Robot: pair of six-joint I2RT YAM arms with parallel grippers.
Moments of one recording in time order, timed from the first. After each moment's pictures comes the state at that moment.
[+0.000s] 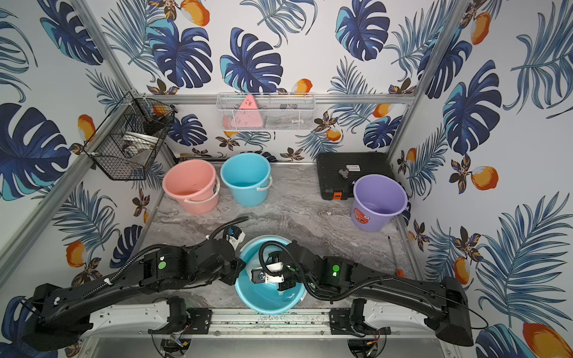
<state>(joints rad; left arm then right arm) -1.12 1.16 1.05 -1.06 -0.21 -0.75 1.24 1.02 0.85 -0.43 0.10 -0.67</state>
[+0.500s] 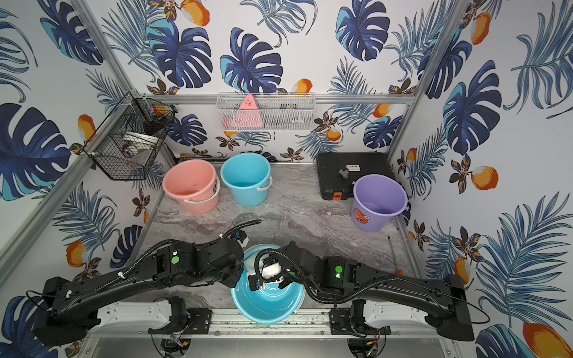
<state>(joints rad) -1.12 1.25 1.11 -1.16 -0.16 -0.72 1.32 1.06 0.90 -0.44 0.30 -0.92</state>
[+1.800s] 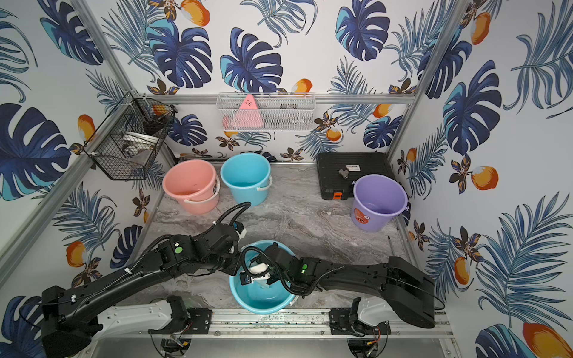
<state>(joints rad) -0.90 1.24 1.01 -1.02 -0.03 -0.60 1.20 1.34 0.74 -0.05 0.20 -0.91</state>
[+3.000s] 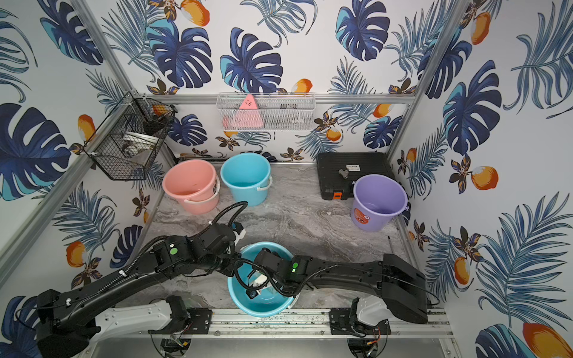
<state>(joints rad) -0.90 1.20 1.02 -1.03 -0.01 -0.58 1.26 1.47 0.88 -0.43 0.36 -1.20</state>
